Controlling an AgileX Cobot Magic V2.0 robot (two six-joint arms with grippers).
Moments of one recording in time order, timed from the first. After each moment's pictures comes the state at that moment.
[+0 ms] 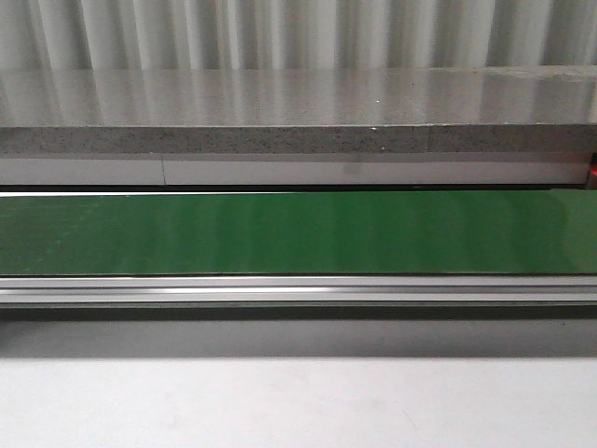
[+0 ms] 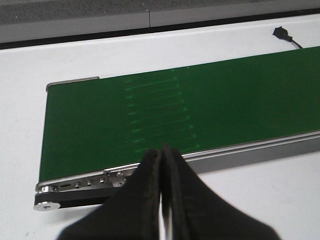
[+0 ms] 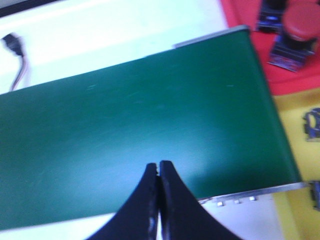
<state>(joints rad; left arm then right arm) -0.15 0.56 -0.62 -0.12 0.69 0.11 -0.14 1.07 -0.79 0.20 0.63 0.07</state>
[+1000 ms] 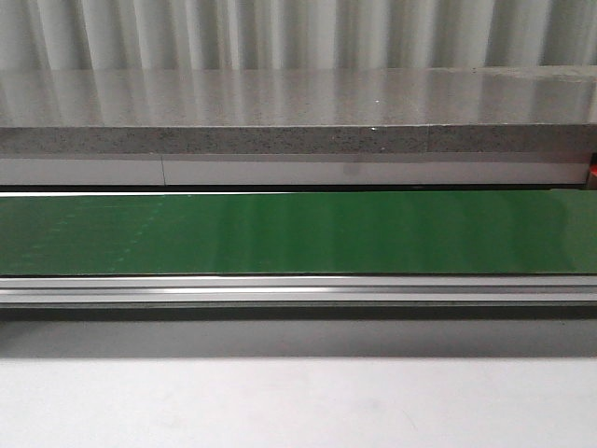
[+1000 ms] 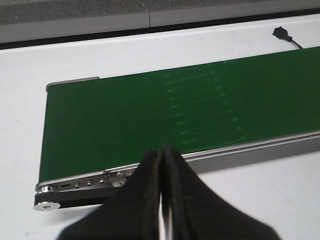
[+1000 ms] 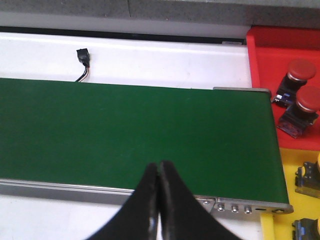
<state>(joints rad) -0.15 0.56 -0.62 -0.12 0.69 0.11 -0.05 0.65 -0.59 0.19 0.55 -0.12</state>
